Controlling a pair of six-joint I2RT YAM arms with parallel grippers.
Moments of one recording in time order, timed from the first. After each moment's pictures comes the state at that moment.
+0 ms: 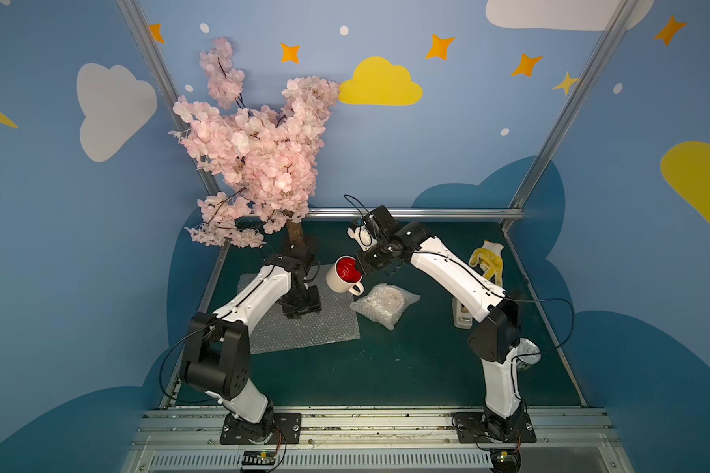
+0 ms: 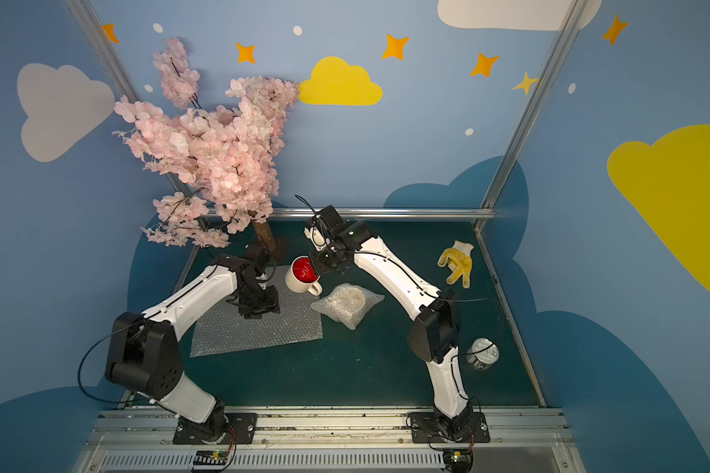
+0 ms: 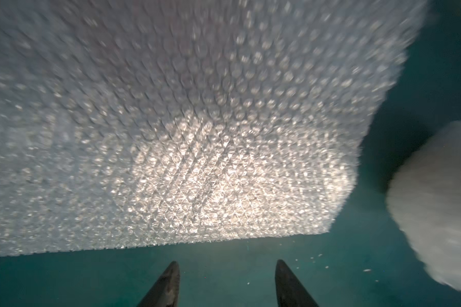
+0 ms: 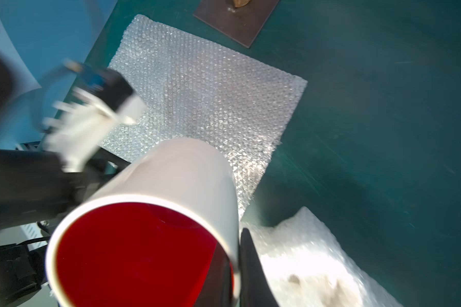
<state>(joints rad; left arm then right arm) -0.25 1.58 1.25 -1.10 0.13 -0.50 0.79 2.06 2.13 -1.04 -0.20 0.21</state>
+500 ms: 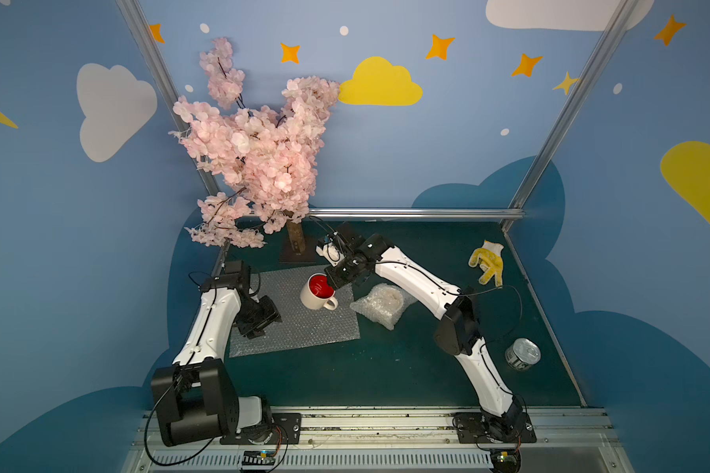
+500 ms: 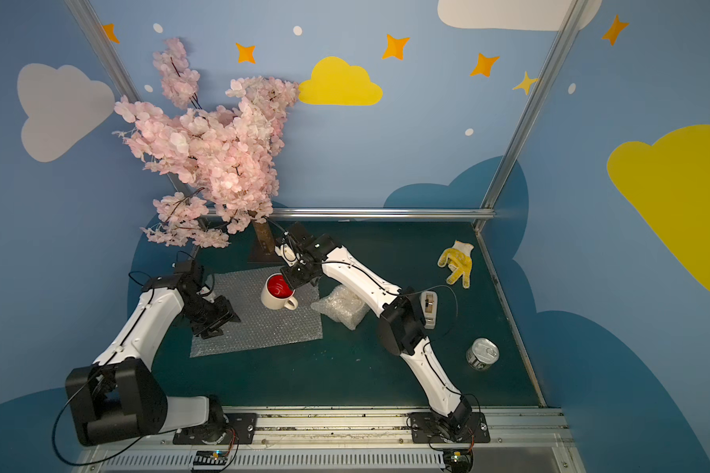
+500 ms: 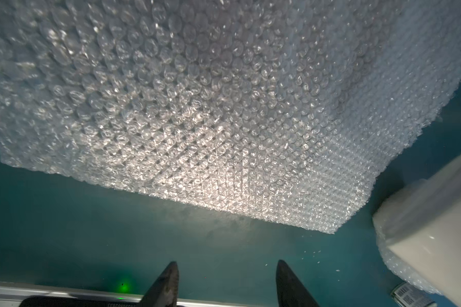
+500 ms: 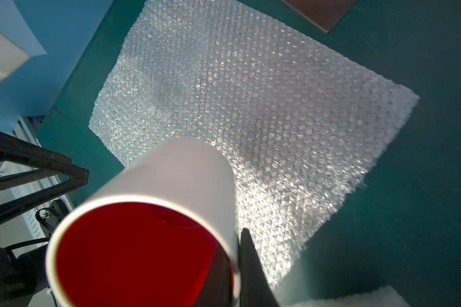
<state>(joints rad) 0.19 1.35 1.03 -1.16 0.29 -0.42 0.90 2.34 2.36 -1.03 -0.25 0.18</state>
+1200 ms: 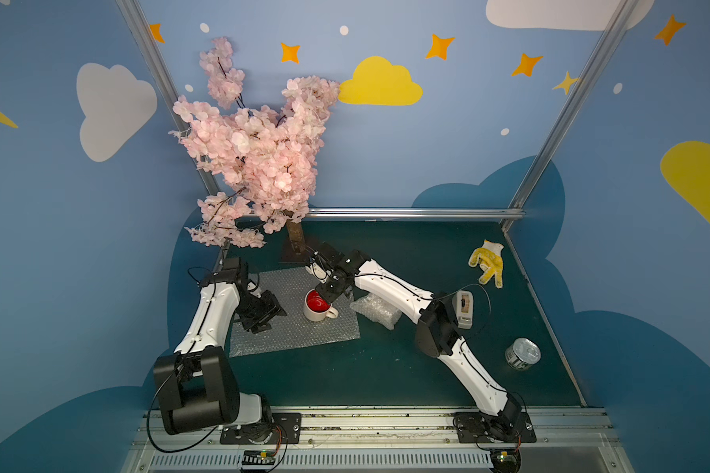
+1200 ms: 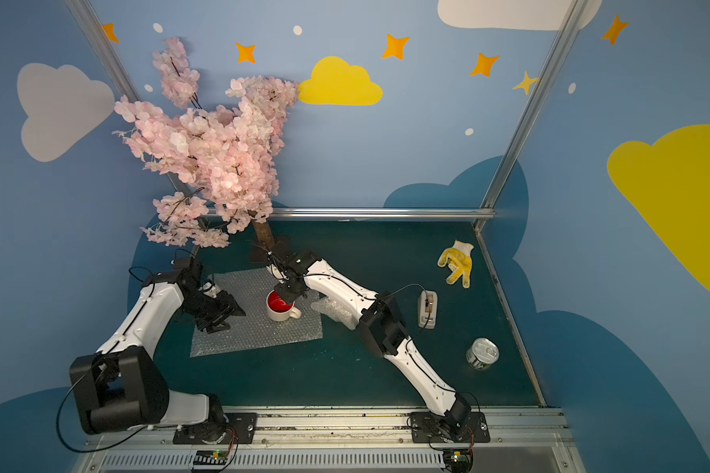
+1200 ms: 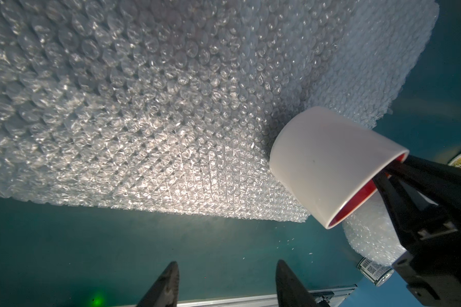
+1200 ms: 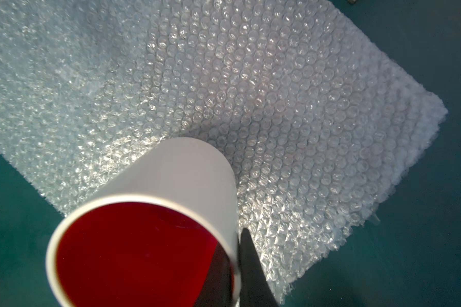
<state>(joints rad) 0.21 1.41 1.07 -1.14 0.41 -0.39 0.97 2.51 2.46 -1.07 -0.05 0.06</state>
